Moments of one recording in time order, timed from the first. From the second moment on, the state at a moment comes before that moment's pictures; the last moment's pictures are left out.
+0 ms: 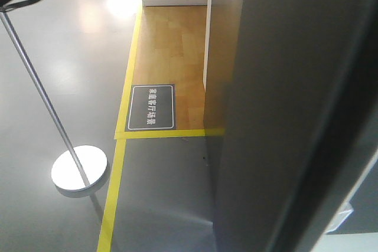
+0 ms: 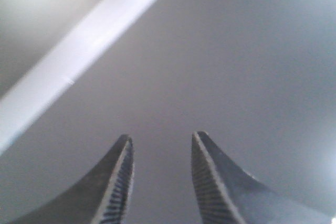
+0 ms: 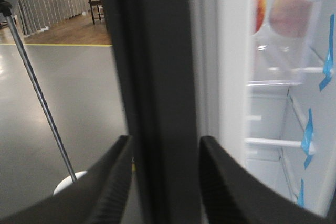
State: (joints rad) left arm -0.04 1.72 -1.54 1.05 -0.99 -2.15; right arm 0.01 0.20 -0.63 0.36 0.69 -0.23
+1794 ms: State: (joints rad) left arm 0.02 1.72 -1.54 1.25 -0.91 -2.15; right arm 0.01 1.21 -1.04 0.51 -0.11 -0.44
